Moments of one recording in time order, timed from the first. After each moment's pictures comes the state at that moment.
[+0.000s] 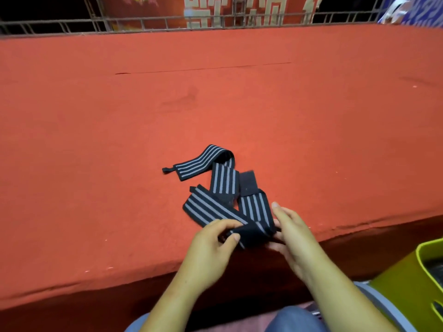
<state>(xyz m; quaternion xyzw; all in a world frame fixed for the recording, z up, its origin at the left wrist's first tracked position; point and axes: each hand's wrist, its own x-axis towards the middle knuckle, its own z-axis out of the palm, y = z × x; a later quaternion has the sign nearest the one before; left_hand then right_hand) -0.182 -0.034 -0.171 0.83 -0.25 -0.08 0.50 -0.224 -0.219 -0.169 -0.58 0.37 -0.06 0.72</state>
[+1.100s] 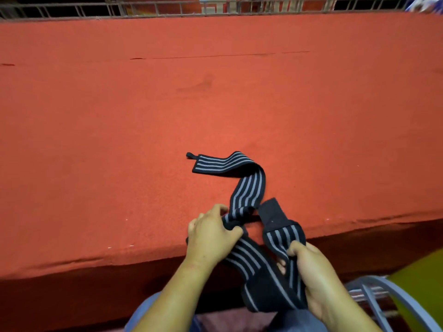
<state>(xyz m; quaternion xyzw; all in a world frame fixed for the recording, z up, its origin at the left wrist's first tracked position) -0.161 -0.016 -0.194 0.94 -0.10 -0.07 0.31 -0.281 -0.176 -0.177 -0.55 0.41 0.02 0.73</state>
